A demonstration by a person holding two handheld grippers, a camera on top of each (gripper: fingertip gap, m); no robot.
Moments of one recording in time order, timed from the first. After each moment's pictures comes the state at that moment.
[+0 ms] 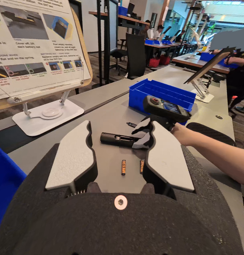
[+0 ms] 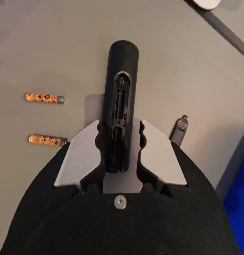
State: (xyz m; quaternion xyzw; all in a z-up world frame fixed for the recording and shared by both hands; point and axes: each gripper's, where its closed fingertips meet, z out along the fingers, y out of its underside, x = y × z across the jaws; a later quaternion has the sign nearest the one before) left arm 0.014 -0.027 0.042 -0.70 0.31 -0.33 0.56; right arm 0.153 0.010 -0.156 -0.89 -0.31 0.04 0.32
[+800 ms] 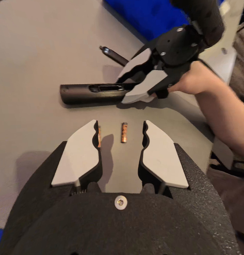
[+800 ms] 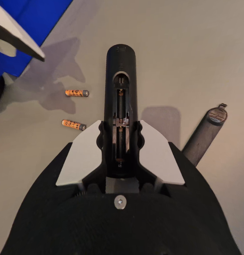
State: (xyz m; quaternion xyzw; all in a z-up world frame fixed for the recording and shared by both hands) left arm 0.085 -0.037 -0.085 -0.83 0.39 -0.31 0.24; right arm 0.154 -0.008 -0.155 -0.87 -0.29 0.27 0.29
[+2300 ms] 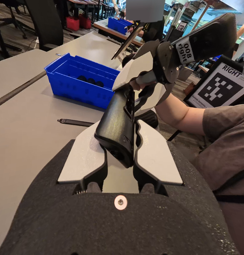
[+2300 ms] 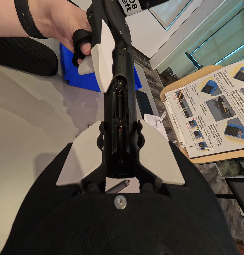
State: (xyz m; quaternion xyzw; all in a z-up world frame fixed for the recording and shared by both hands) left arm 0.098 -0.088 0.047 -0.64 0.46 -0.50 0.36; right arm 0.123 -0.081 0.049 -0.54 -0.62 0.10 0.55
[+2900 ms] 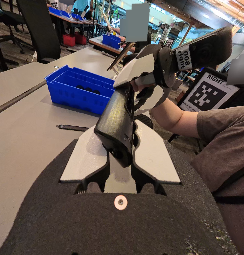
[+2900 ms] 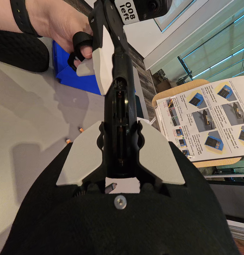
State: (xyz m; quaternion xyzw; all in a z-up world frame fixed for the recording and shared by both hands) left arm 0.079 -0.089 0.057 -0.61 0.45 -0.53 0.37; right arm 0.103 -0.080 0.066 -0.52 -0.64 0.04 0.57
